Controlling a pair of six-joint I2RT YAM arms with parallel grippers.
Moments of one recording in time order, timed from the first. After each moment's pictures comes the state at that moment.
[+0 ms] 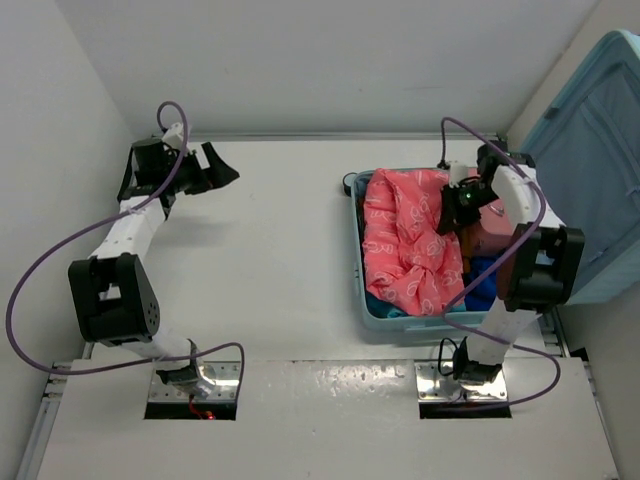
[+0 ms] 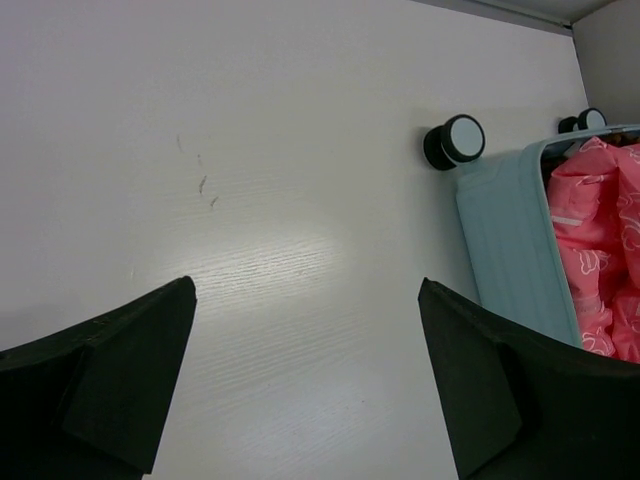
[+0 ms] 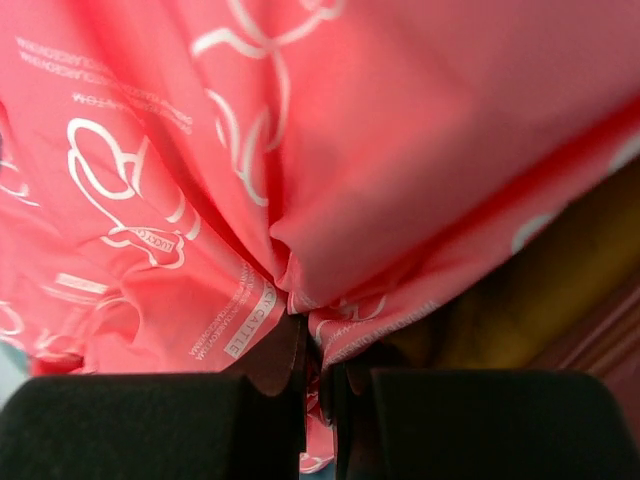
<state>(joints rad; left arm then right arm) 0.16 1.53 1.17 -0.12 0.59 -0.29 -0.17 1.78 1.43 -1.09 -0.48 -0.39</state>
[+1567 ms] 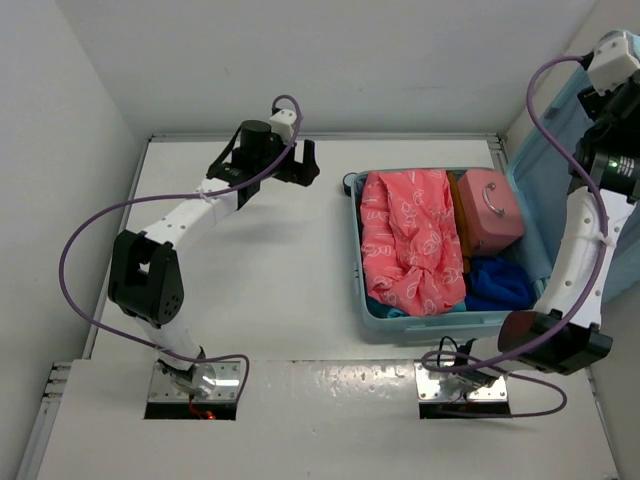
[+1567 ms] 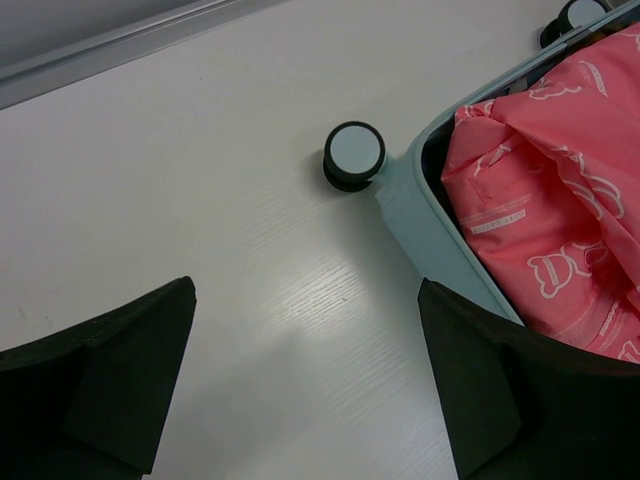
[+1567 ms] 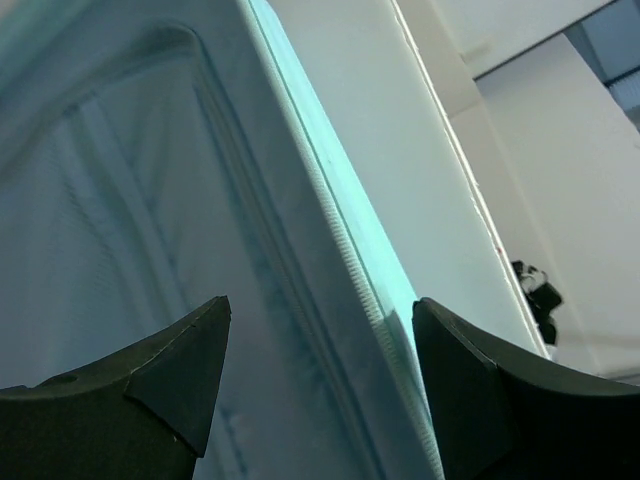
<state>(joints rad) -0.39 1.70 1.43 -0.12 0.20 -0.10 -0.40 1.41 1.77 -0.39 0.34 -0.93</state>
